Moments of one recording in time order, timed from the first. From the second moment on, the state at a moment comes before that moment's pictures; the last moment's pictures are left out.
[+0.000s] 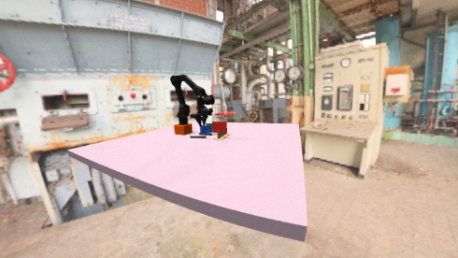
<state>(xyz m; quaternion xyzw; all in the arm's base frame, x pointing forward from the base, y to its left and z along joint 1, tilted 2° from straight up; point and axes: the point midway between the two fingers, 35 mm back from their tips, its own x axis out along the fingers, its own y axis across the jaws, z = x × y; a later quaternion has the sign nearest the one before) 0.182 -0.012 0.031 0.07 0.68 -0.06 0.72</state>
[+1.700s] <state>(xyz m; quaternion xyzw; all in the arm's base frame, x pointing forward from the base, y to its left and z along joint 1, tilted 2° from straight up) 0.180 -0.013 0.006 0.07 0.69 -0.06 0.72</state>
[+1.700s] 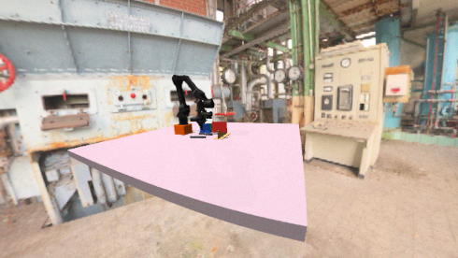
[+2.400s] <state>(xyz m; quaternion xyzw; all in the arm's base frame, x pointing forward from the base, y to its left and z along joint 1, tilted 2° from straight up) 0.177 -0.012 0.042 0.07 0.69 -0.06 0.72</state>
